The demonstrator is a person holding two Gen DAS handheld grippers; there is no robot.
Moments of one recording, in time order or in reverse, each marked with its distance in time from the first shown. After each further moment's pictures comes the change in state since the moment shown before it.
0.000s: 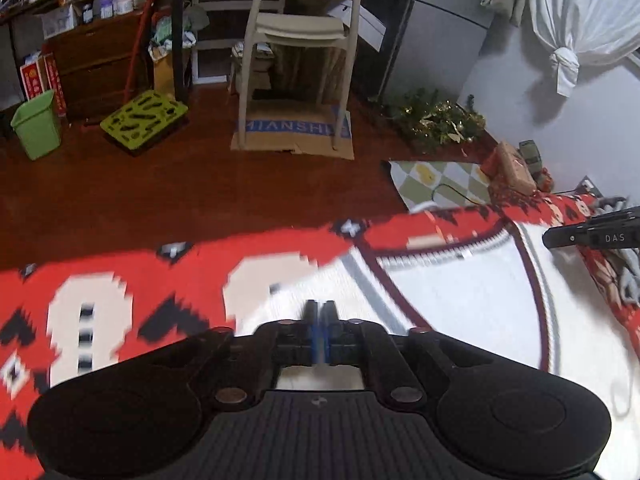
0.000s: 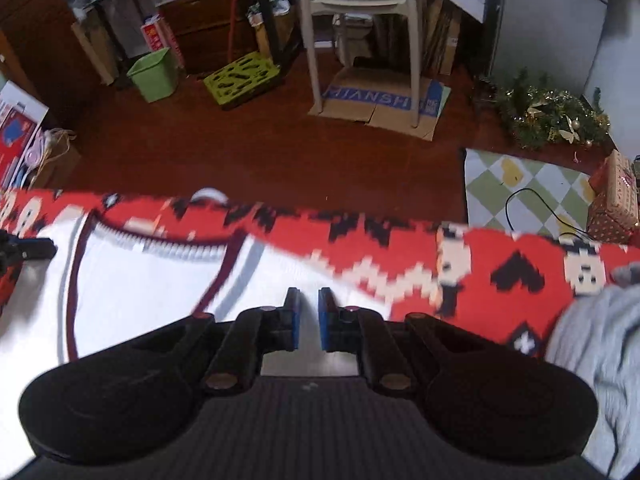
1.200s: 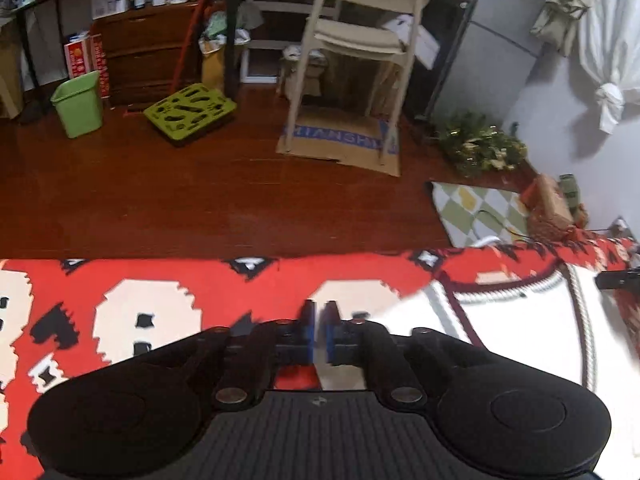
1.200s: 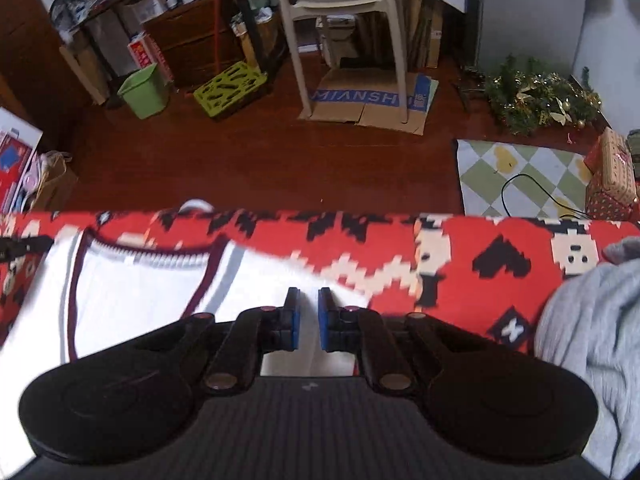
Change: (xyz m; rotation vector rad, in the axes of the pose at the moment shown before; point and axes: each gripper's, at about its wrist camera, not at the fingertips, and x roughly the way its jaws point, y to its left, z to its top) left arm -0.006 0.037 0.007 -0.146 -0.025 0.097; right arm -0.002 -0.021 -0.005 0.074 -0.016 0.012
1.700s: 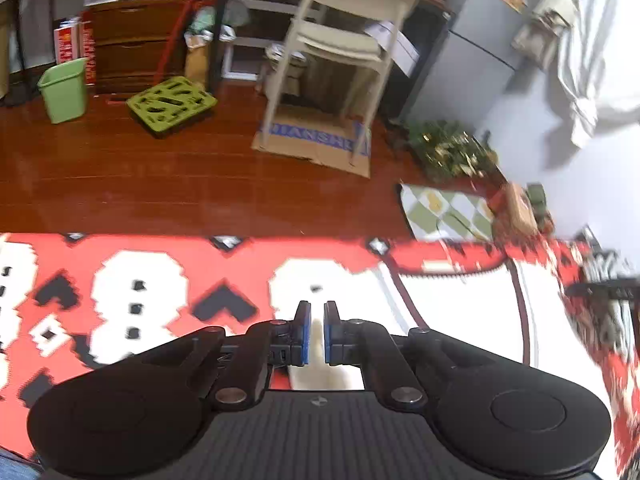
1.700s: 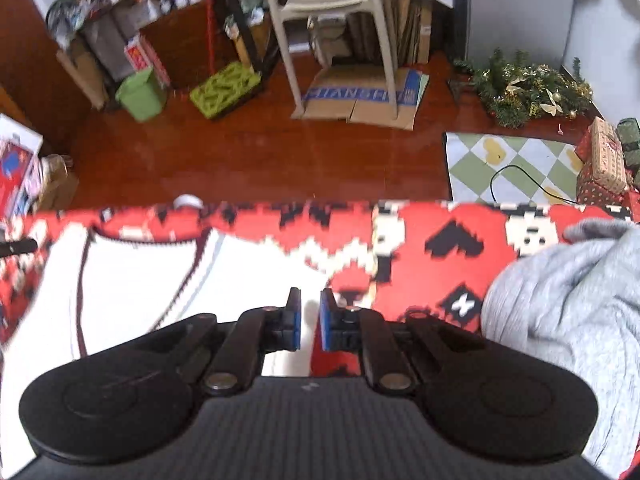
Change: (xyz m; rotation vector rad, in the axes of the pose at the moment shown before) left arm -0.037 -0.007 -0.019 0.012 0.023 -0.105; right arm -0.032 -0.029 -0.005 0.013 0.030 0.004
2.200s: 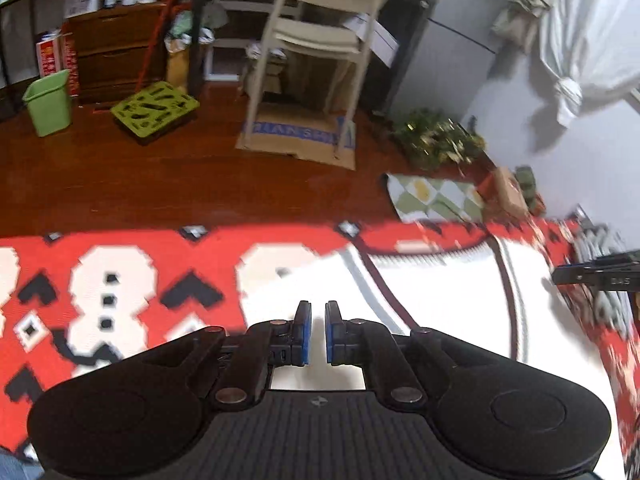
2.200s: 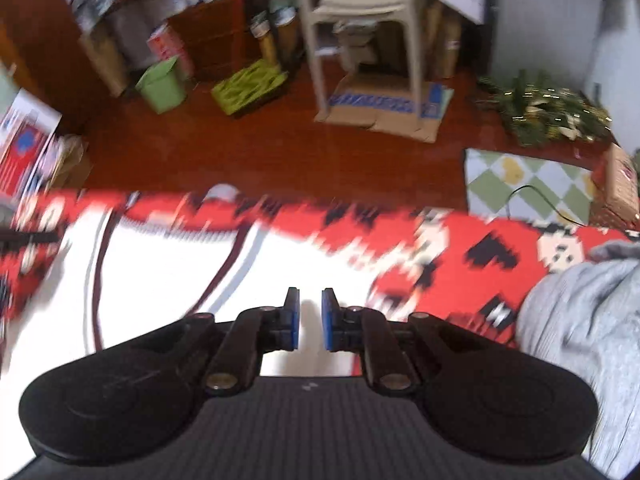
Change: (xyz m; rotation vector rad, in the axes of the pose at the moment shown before) left arm 0.000 -0.025 -0.014 0.061 0.020 -0.030; right arm -0.001 0.036 -0.014 -0.094 -0.002 0.029
